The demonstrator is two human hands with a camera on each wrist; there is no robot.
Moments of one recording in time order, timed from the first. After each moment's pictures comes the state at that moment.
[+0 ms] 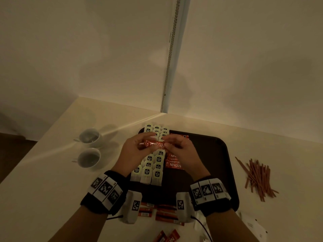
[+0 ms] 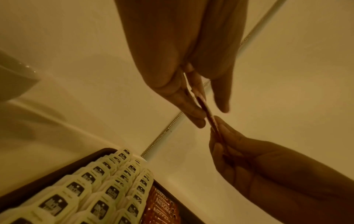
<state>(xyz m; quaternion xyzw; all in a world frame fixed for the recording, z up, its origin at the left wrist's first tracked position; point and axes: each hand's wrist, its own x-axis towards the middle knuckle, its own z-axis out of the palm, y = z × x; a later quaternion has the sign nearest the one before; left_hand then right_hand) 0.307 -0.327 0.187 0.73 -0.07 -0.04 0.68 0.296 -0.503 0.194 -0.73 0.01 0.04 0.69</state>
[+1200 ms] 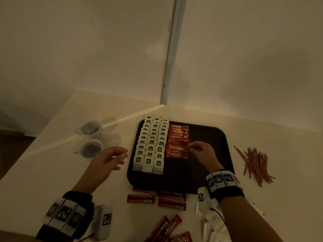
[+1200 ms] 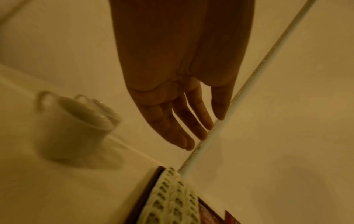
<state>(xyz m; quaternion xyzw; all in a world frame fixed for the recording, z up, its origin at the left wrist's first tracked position) 0.252 -0.243 0.171 0.79 0.02 -0.11 0.60 0.284 -0.578 0.122 -0.86 0.15 0.07 0.49</state>
